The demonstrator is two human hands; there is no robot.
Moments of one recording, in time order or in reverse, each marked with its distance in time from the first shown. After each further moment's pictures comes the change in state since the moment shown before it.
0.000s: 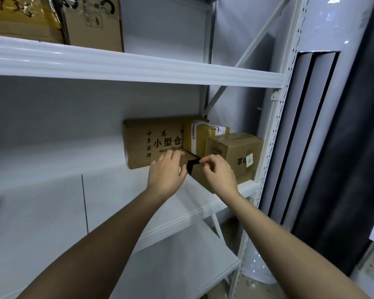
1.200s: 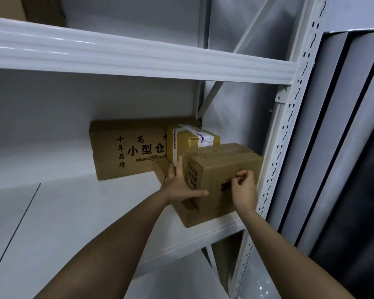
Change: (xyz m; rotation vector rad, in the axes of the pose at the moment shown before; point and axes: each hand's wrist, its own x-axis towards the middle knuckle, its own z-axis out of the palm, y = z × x) left_hand 0.143 0.060 0.187 -0.496 -0.524 -0.381; right_hand 0.146 0.226 -0.010 0.181 0.183 0.405
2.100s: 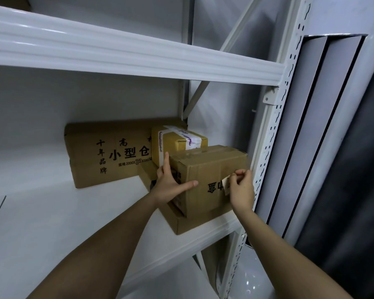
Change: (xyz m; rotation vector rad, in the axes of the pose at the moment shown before) left_hand 0.021 0.000 -0.002 -0.313 0.045 0.096; right_hand 0.019 0.009 -0.002 0.043 0.108 -0.009
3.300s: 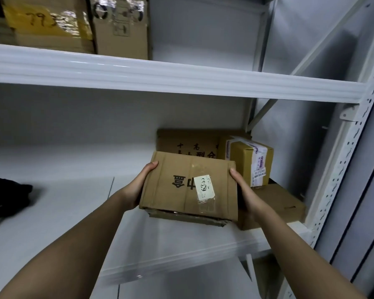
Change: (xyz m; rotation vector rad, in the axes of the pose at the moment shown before) left_hand -0.174 -0.035 -0.204 -0.543 0.168 -0.375; right_hand -0.119 -0.105 0.045 0.515 -1.056 0.260
